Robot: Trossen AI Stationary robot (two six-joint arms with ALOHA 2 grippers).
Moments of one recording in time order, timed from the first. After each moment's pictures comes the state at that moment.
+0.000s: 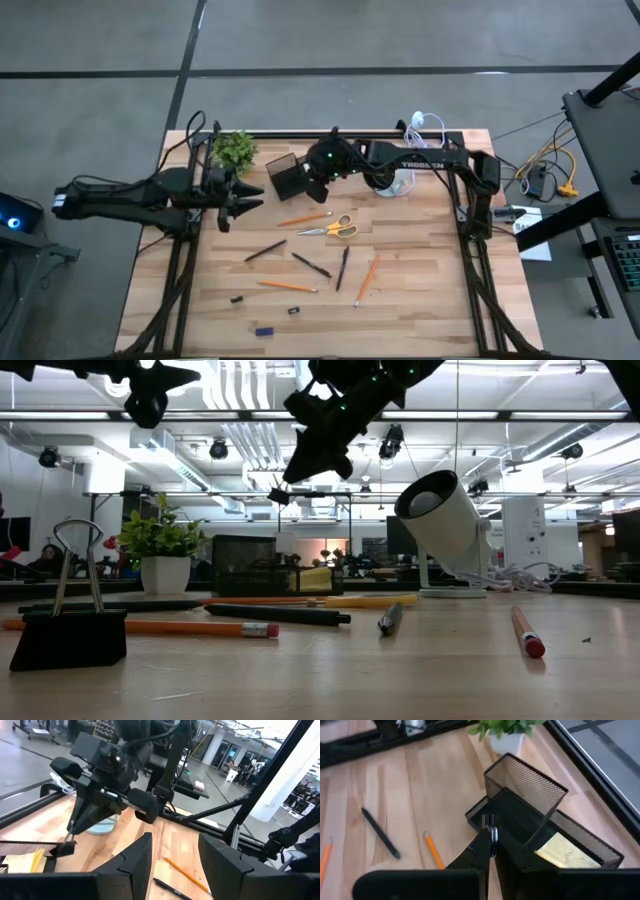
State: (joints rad) left arm -0.01 0.54 0.56 -0.07 -0.07 -0.38; right arm -0.23 1.90 1.58 -0.40 -0.03 0.16
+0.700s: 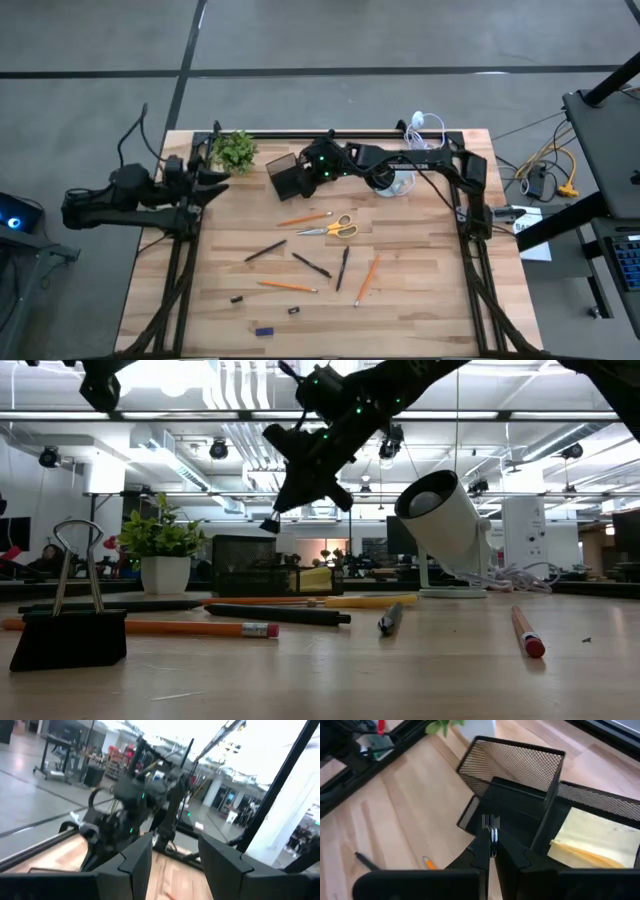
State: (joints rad) left arm -0.01 0.27 0.56 -0.21 -0.17 -0.38; right arm -0.25 2.01 1.58 -0.31 0.01 0.50
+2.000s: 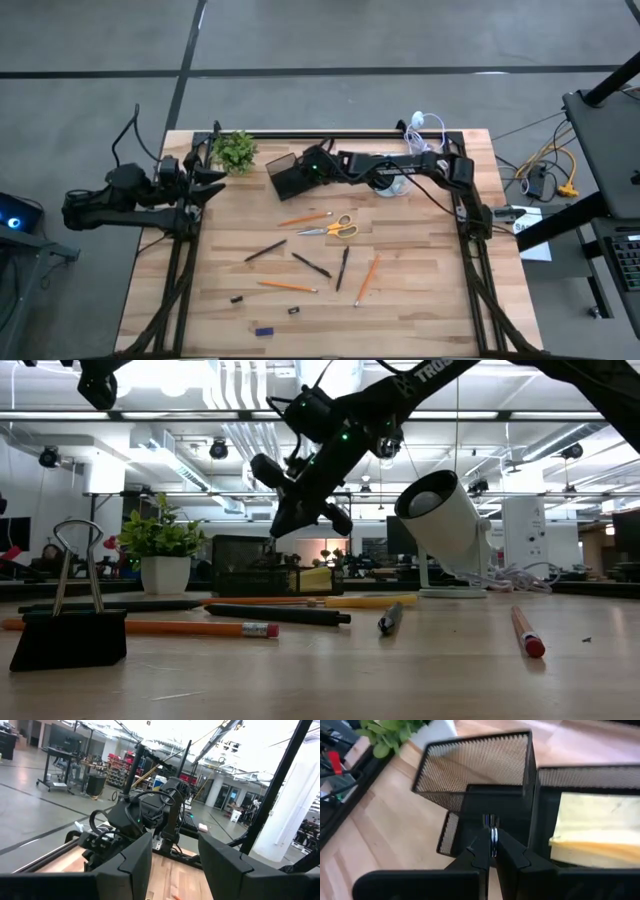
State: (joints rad) left arm -0.01 0.25 0.56 -0.22 -0.17 -0.30; right arm -0.23 2.11 1.58 -0.22 0.15 0.76
